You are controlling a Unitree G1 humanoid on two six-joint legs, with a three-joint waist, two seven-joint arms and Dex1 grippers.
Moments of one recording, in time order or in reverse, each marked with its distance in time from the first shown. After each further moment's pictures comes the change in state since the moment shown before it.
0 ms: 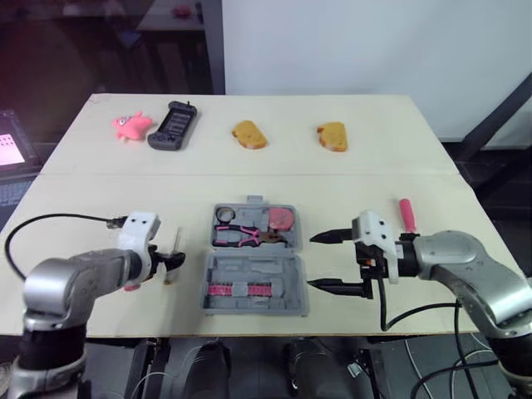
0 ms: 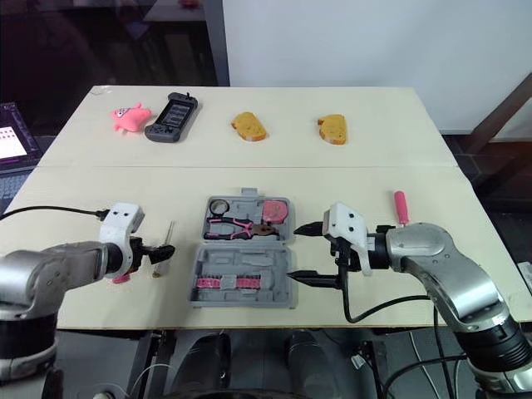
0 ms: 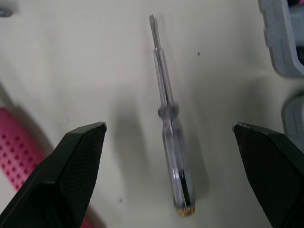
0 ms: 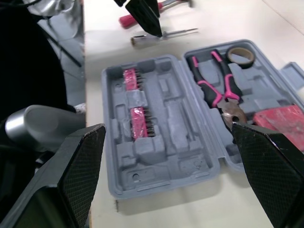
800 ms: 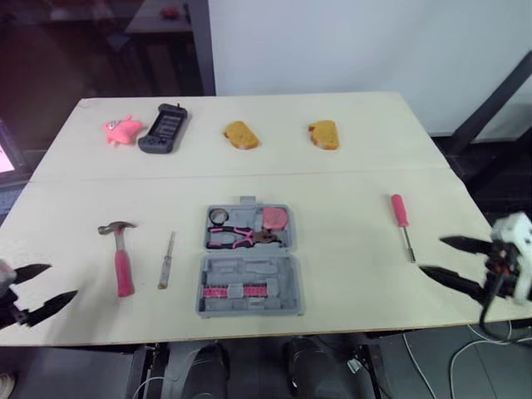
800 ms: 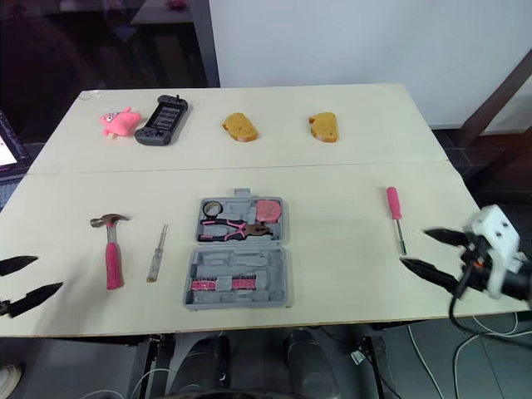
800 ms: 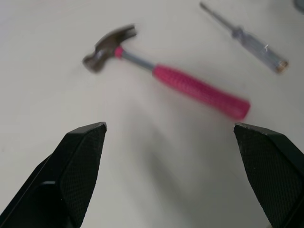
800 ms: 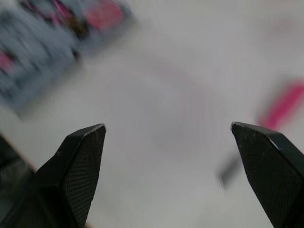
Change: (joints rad) left arm 0.565 0.283 0.394 0.616 0.136 -1.504 -0.968; right arm 0.347 -0.082 -0.639 0.129 0.079 0.053 0.018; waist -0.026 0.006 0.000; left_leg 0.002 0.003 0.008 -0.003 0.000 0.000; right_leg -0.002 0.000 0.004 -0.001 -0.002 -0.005
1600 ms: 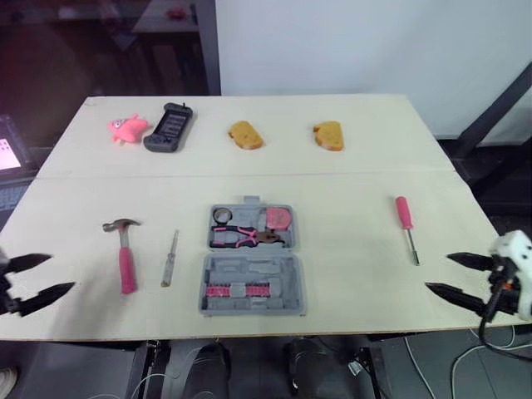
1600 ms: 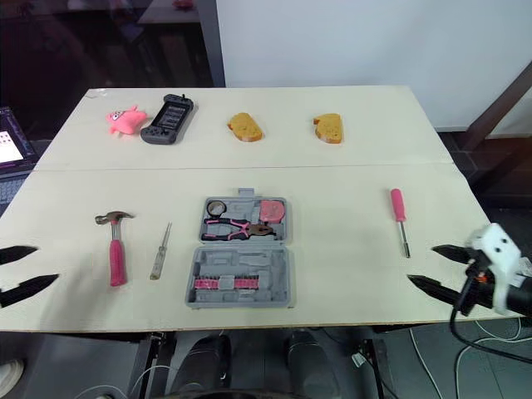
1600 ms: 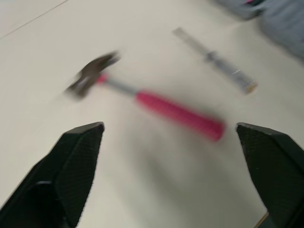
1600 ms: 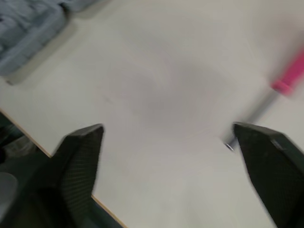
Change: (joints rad) left arm -0.046 0.167 0.015 0.231 0.016 -0.038 -0.186; right arm 0.158 0.008 -0.077 0.201 -0.203 -0.133 0.123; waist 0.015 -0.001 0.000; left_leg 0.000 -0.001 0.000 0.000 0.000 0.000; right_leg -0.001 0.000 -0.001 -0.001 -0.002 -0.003
